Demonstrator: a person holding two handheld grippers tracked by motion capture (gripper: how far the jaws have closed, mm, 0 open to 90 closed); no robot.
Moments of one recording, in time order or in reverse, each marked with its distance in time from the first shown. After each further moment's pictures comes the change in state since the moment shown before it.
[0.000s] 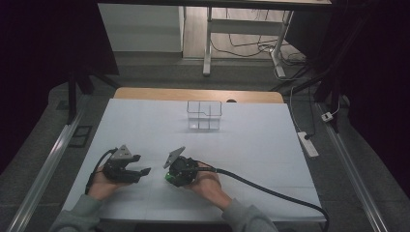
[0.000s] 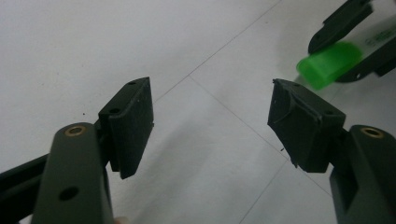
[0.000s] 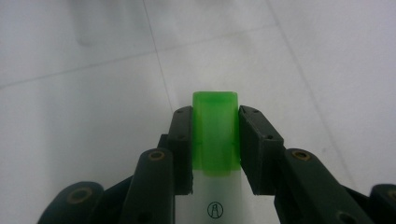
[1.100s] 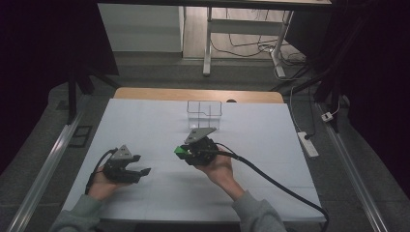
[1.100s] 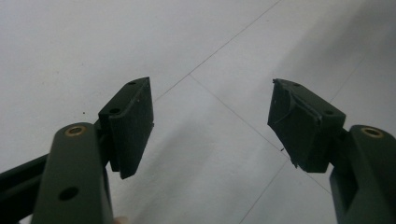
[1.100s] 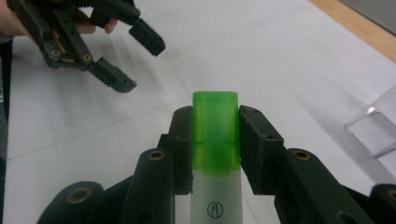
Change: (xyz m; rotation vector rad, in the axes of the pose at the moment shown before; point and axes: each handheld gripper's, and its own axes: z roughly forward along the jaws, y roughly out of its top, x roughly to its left) left arm 0.000 0.000 0.001 0.005 0.002 0.003; right arm -0.038 -0.003 -0.072 -0.284 -0.113 0.117
